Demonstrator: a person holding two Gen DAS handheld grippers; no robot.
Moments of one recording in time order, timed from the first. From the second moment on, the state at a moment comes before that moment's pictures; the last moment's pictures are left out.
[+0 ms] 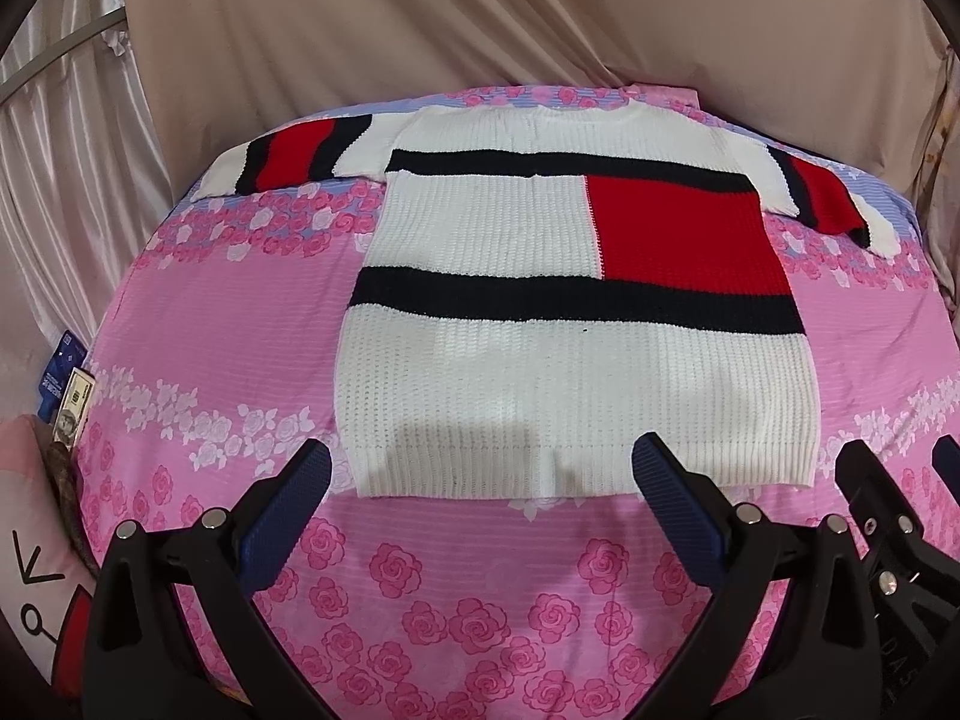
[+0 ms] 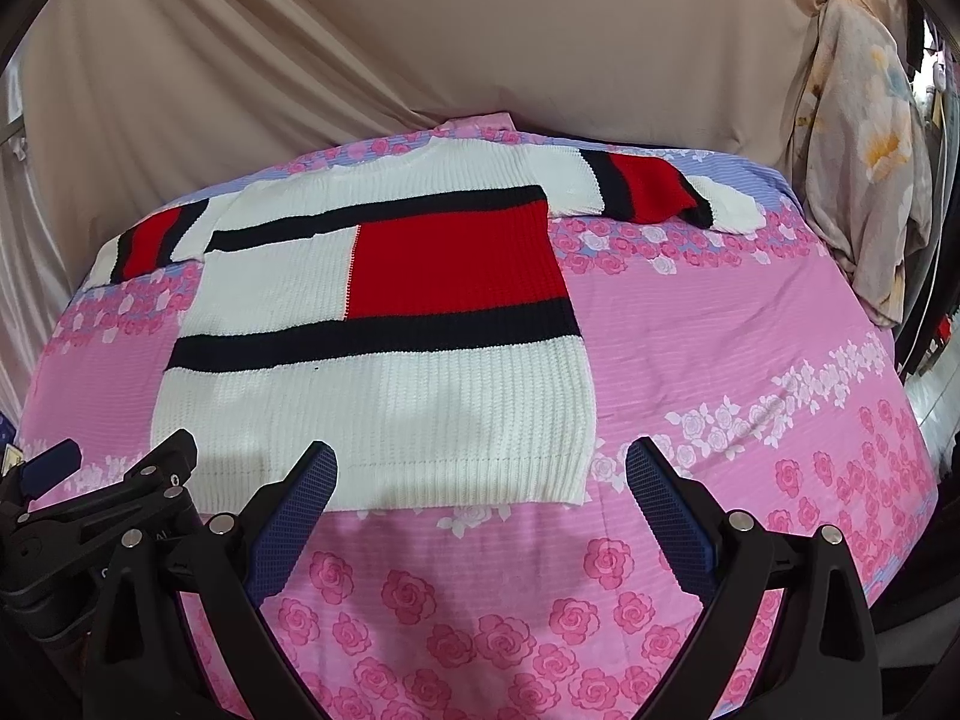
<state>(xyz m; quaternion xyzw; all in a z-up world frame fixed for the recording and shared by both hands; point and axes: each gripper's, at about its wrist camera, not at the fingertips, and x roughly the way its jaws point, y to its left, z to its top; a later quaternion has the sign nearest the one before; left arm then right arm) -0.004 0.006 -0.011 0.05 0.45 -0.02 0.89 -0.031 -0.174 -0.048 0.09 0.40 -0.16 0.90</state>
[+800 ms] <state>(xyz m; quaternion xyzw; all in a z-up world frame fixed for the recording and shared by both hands) -0.003 0.010 -0.013 0.05 0.45 -0.01 0.89 -0.029 -0.171 -0.051 0.09 0.40 -0.16 0.90</state>
